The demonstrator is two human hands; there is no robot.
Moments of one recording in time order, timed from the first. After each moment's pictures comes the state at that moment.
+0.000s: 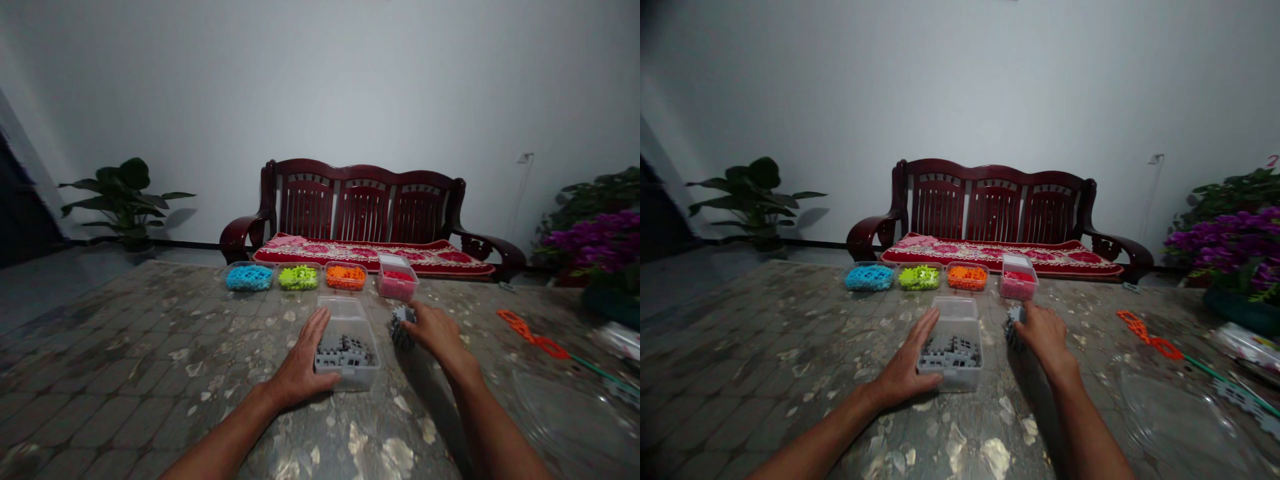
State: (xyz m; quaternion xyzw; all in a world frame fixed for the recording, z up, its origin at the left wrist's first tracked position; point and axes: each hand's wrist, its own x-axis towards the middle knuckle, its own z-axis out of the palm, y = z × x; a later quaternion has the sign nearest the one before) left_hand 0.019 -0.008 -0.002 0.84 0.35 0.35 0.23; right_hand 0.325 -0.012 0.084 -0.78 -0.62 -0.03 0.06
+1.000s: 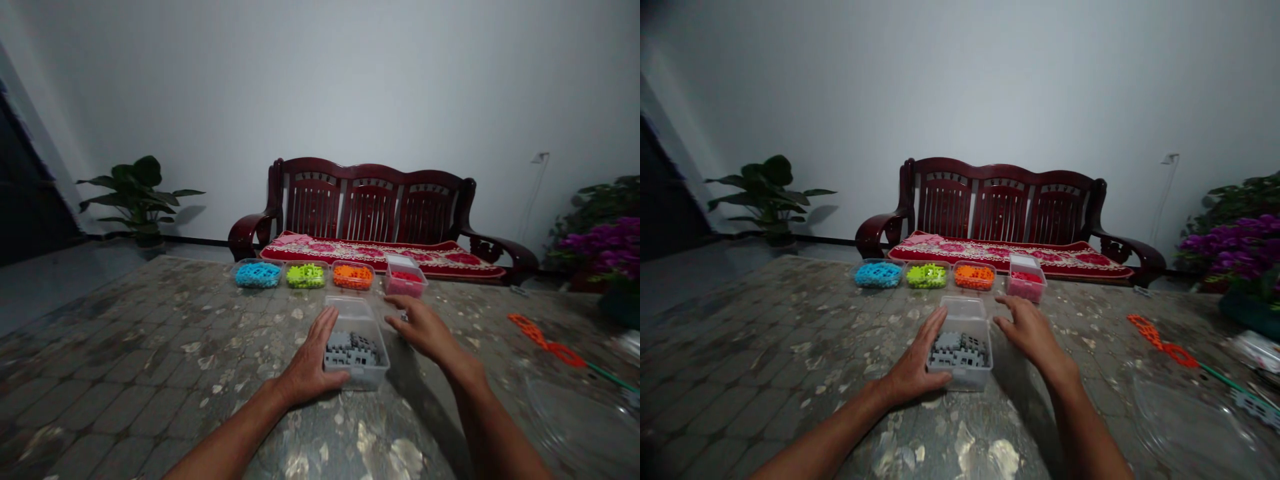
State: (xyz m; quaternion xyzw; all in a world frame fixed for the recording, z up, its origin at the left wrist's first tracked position) left_hand 0.021 -0.010 -0.003 0.83 0.36 0.34 0.25; right_hand 0.301 -0.006 0.084 -0.60 -0.75 0.09 0.27
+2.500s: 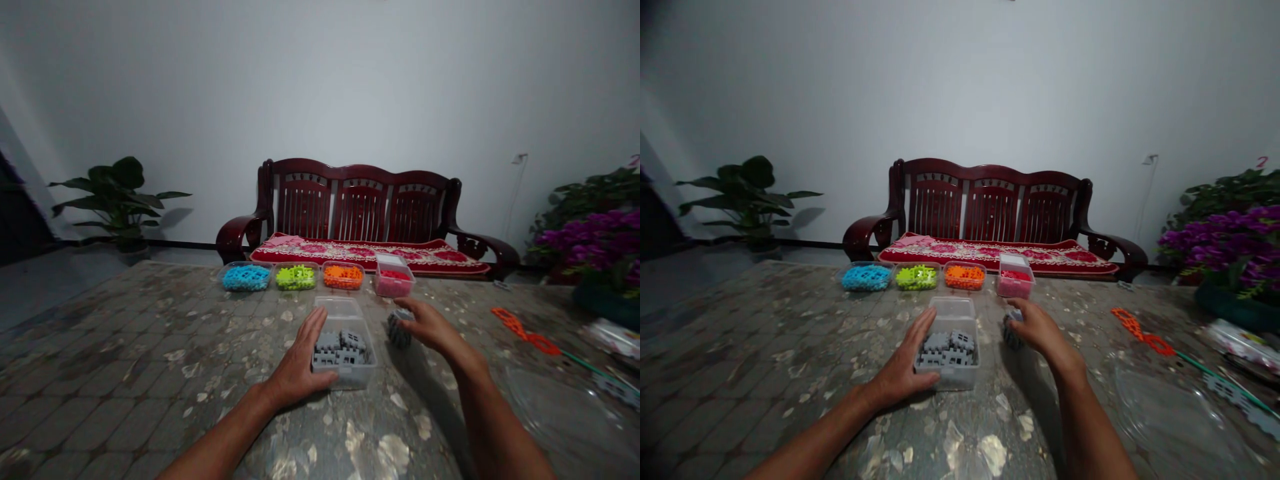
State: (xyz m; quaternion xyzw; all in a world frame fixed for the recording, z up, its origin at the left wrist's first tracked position) left_hand 0.019 -0.007 -0.005 0.84 0.35 0.35 0.24; right_hand 0.349 0.001 0.076 -0.66 -0.71 0.11 0.21
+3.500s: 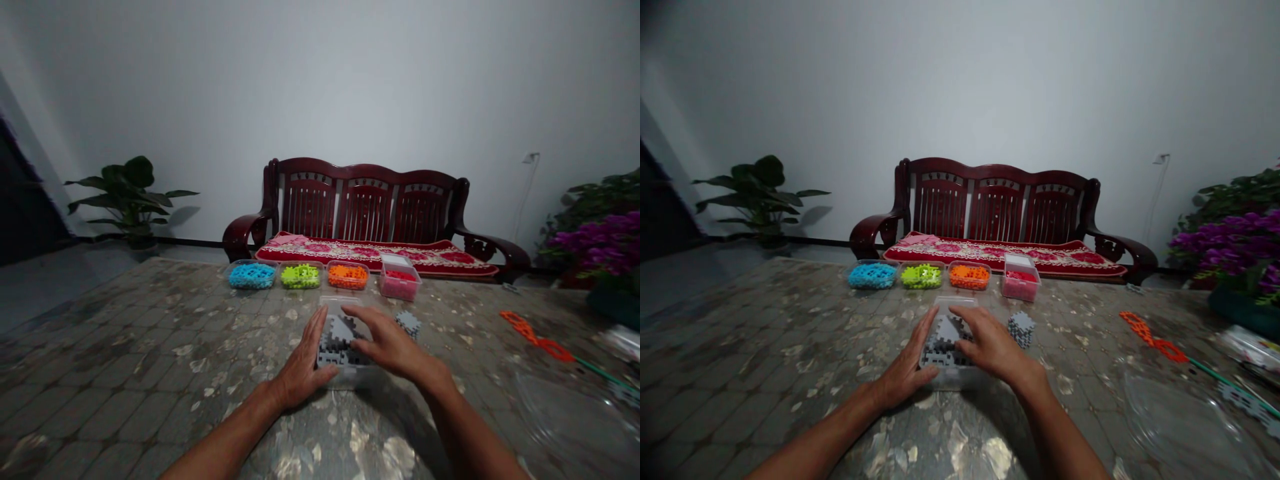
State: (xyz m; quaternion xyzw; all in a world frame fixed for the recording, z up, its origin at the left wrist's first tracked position) left_hand 0.018 -0.010 -0.011 0.83 0.32 0.38 0.27; right_hand 0.254 -0.024 0.082 -0.43 -0.82 0.19 0.31
